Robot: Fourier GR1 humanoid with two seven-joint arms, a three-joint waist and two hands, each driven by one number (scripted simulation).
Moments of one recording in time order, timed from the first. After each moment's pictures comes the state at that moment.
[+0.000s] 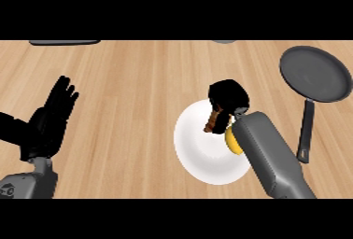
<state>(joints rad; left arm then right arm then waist) -0.14 0.24 0.05 -1.60 0.18 0.13 0.21 -0.68 -0.05 0.15 -0.91 1.27 0.26 0.07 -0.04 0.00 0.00</state>
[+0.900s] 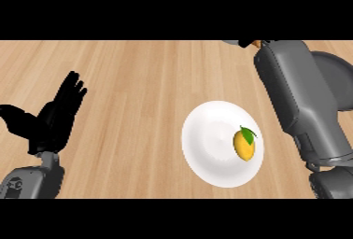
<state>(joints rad) -0.18 0.22 0.02 -1.59 0.16 0.11 0.23 -1.15 -0.18 -0.14 -0.70 1.46 -0.03 0.80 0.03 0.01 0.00</state>
